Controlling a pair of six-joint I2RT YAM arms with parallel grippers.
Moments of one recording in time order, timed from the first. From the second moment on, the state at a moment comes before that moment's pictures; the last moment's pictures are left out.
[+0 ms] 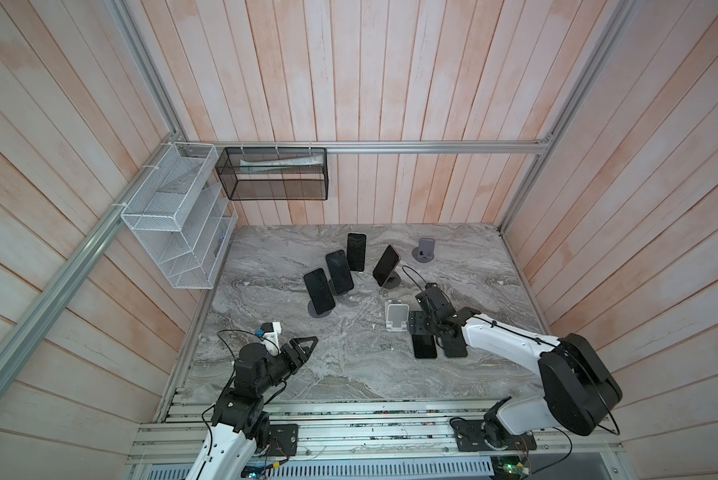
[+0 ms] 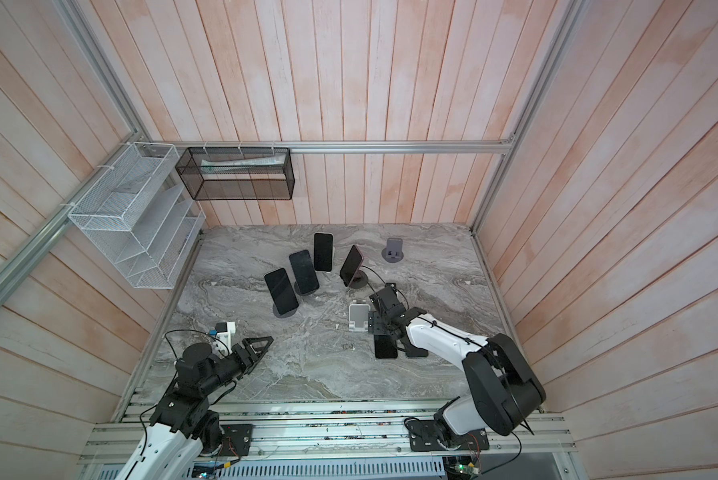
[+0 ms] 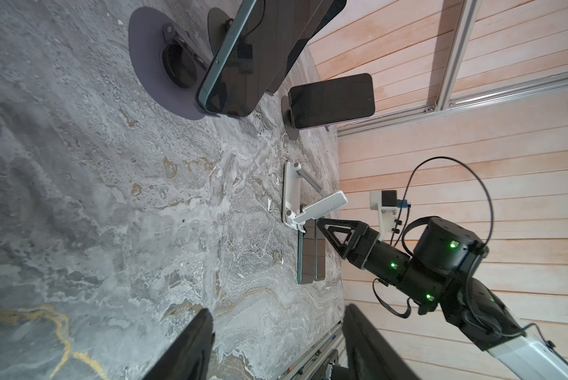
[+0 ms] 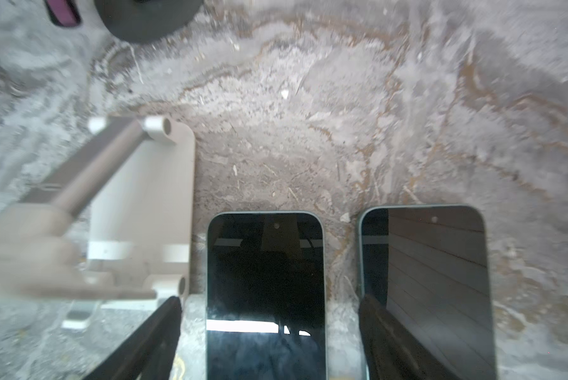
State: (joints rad) left arm -0.23 0.36 0.14 -0.19 0.49 -1.04; right arm 0.60 1.43 0.82 -0.42 0.25 0.52
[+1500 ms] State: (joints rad) left arm -0.23 0.36 0.18 -0.17 0.53 -1.07; right arm 0.75 1.56 1.02 -0.37 0.40 0.53
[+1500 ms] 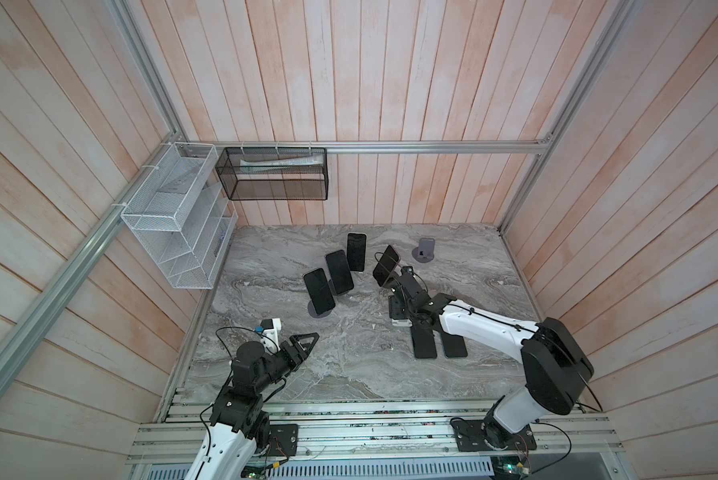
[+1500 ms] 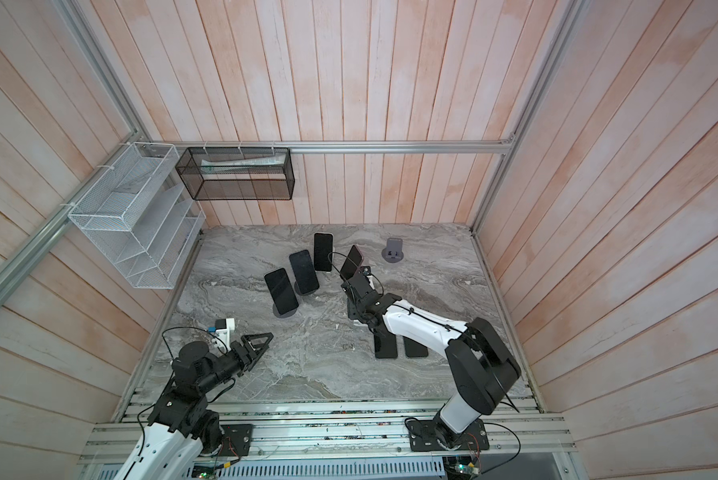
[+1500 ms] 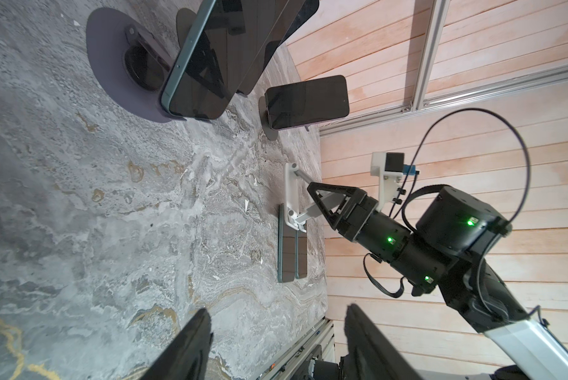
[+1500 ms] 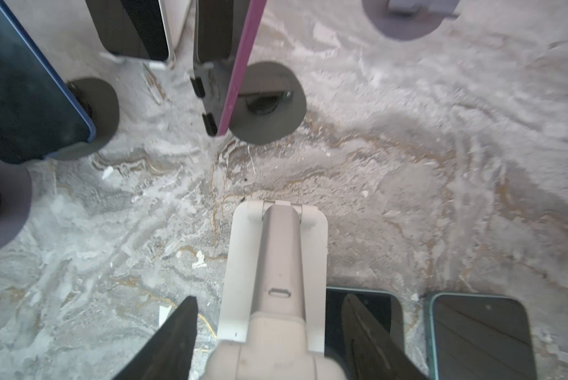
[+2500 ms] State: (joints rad) left arm -0.24 0.42 0.29 -0.19 0.52 -1.07; right arm 0.32 1.90 1.24 -0.24 0.12 0.21
